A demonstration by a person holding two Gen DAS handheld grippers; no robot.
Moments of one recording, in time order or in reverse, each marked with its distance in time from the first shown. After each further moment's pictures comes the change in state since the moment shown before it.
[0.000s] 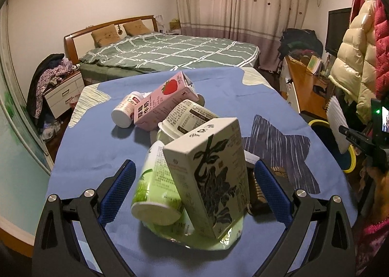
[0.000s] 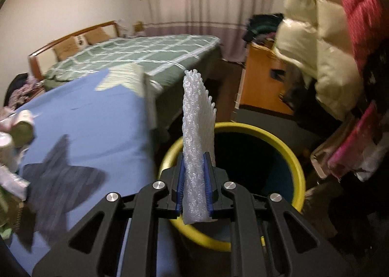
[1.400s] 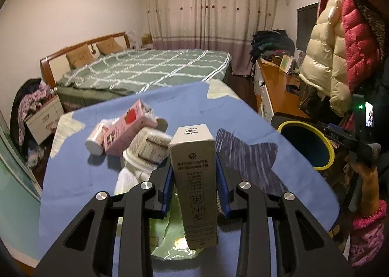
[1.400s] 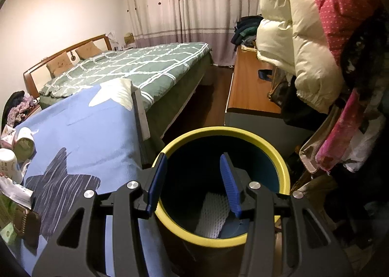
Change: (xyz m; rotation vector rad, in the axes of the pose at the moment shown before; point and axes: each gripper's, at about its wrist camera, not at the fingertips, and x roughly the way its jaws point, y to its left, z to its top) left arm -0.031 -0.043 0.020 0.127 -0.087 -0.134; right arm -0.038 -0.017 -0.006 0.053 -0.093 0.007
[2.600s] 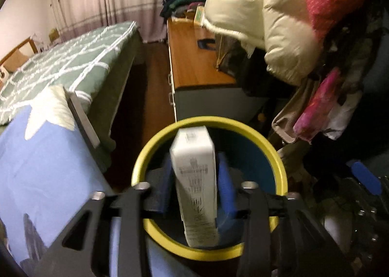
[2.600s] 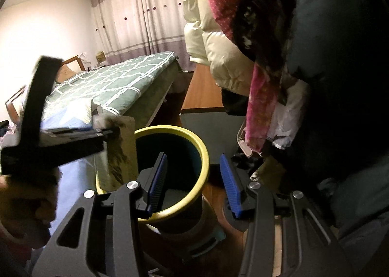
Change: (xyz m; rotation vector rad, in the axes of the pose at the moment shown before) left arm 0.238 -0.310 0.066 0.284 0.241 -0.378; right arm -0.055 -0.114 -0.030 0.160 -0.039 -0.120
